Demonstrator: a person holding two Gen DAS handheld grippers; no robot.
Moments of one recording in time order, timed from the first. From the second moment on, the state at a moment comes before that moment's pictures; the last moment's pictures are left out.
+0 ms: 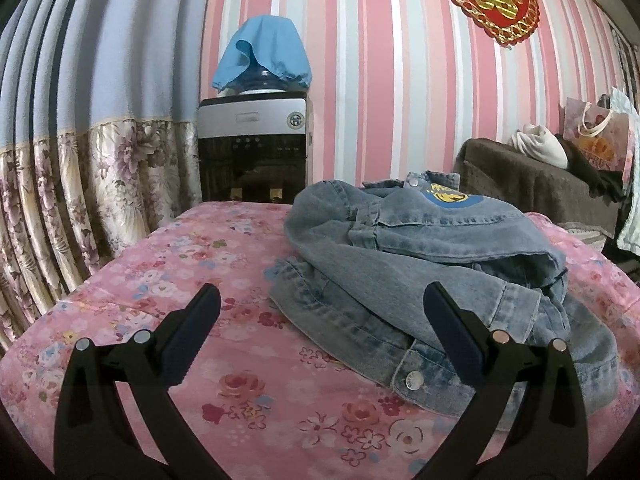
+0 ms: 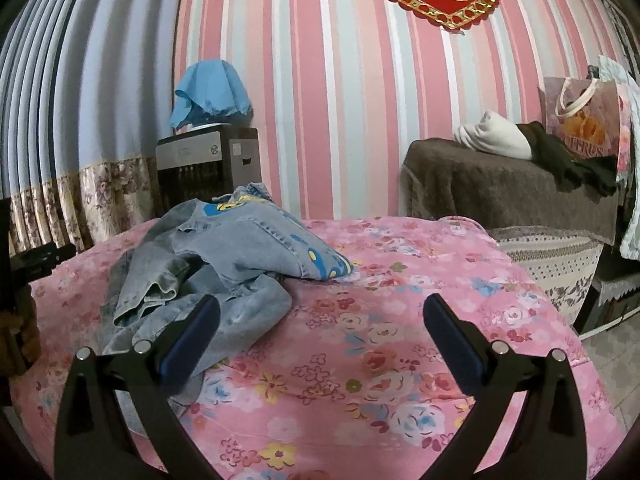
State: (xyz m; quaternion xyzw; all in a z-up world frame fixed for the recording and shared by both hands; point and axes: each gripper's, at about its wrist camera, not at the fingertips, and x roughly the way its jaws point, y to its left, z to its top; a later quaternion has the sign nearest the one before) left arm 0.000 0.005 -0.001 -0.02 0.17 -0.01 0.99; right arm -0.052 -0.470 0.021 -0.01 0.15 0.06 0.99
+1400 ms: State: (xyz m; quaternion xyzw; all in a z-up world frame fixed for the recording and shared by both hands) left arm 0.089 0.016 0.048 0.00 0.22 -0.05 0.97; right arm 0.027 -0.406 0.060 0.02 0.24 0.01 0.97
